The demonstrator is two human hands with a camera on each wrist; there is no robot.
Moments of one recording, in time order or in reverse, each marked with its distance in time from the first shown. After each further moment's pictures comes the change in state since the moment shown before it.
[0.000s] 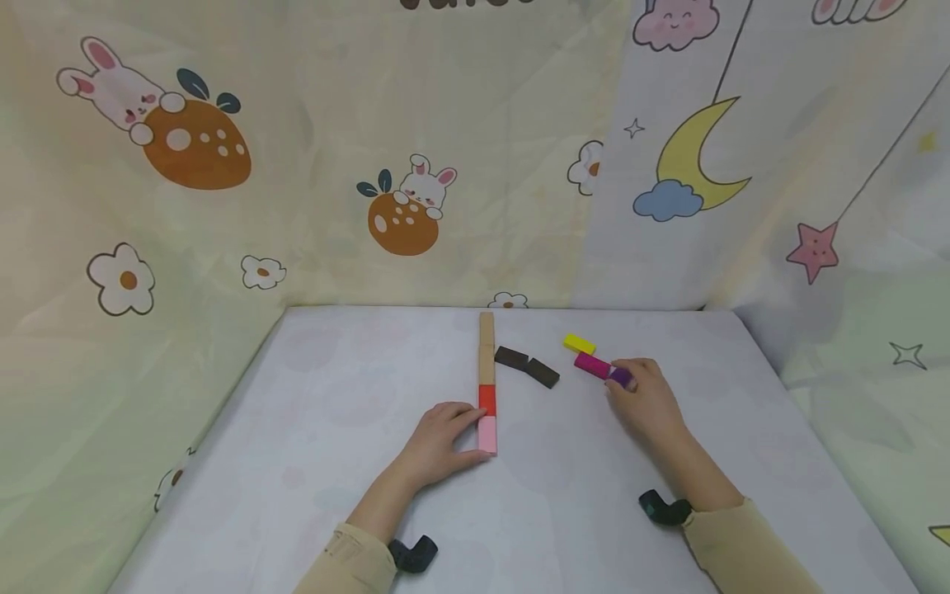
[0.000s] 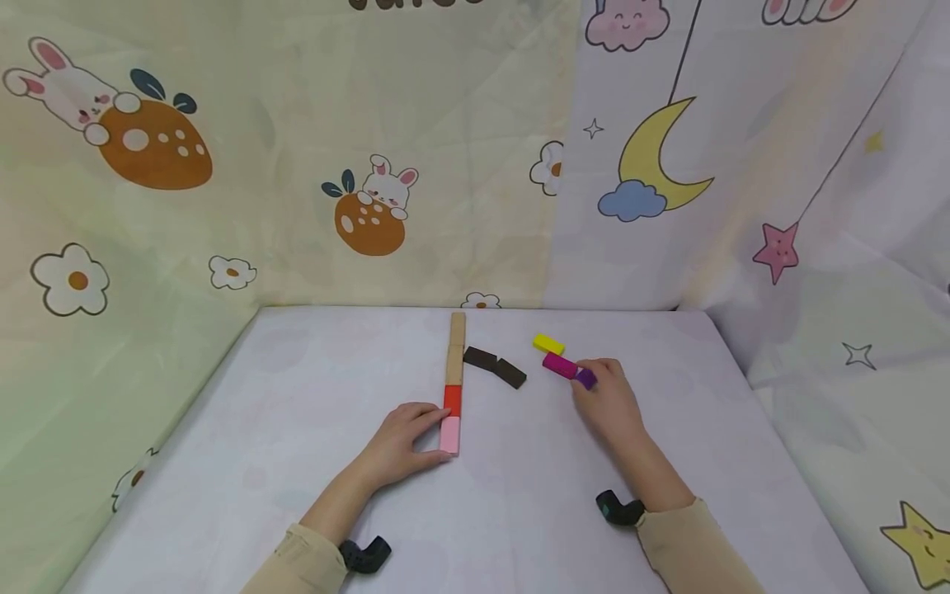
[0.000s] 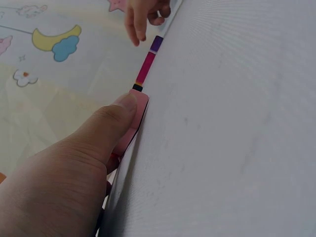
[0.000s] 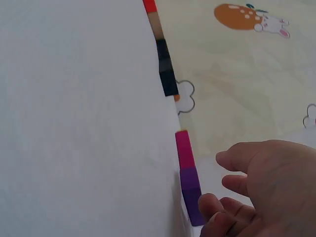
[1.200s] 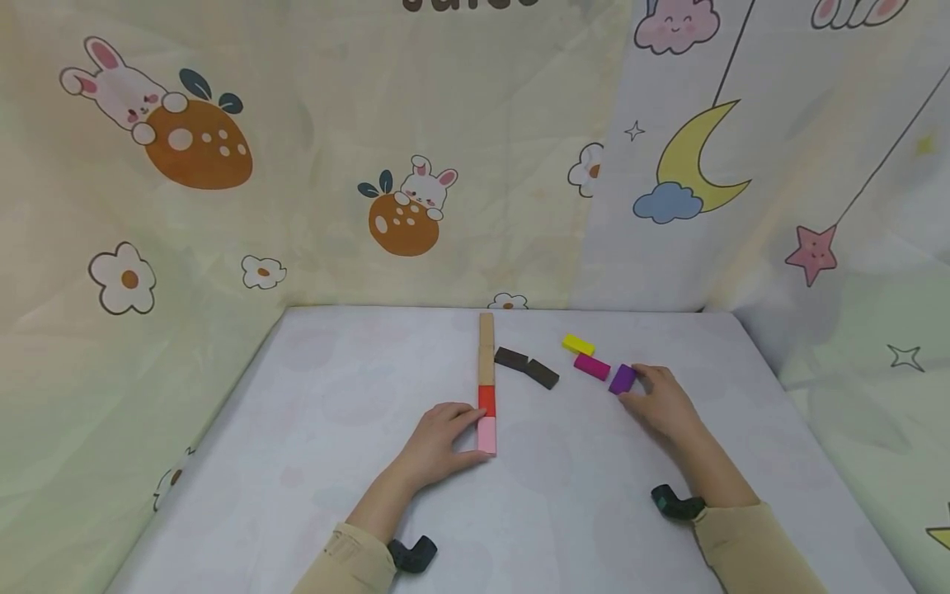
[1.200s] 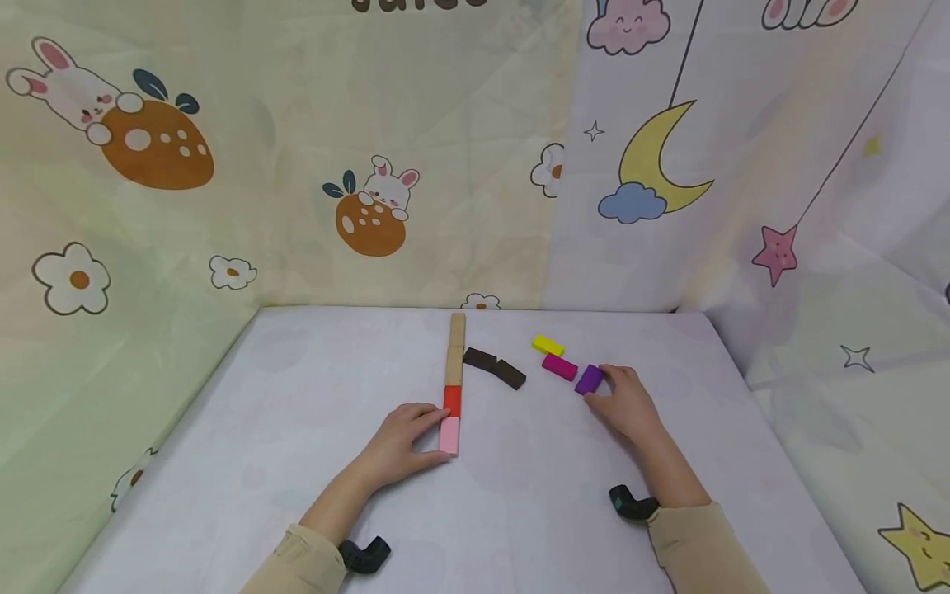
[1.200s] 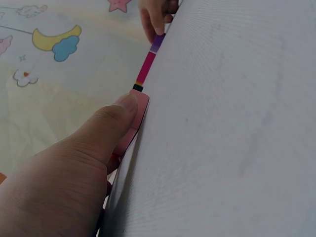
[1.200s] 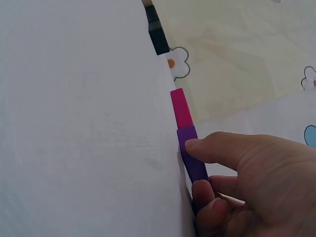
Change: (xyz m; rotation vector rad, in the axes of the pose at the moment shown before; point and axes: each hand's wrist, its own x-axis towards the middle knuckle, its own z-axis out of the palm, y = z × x) left_hand 0.001 -0.002 0.002 -0.007 -0.001 -0.009; right_hand 0.013 0.033 -0.016 -0.103 -0.189 0.071
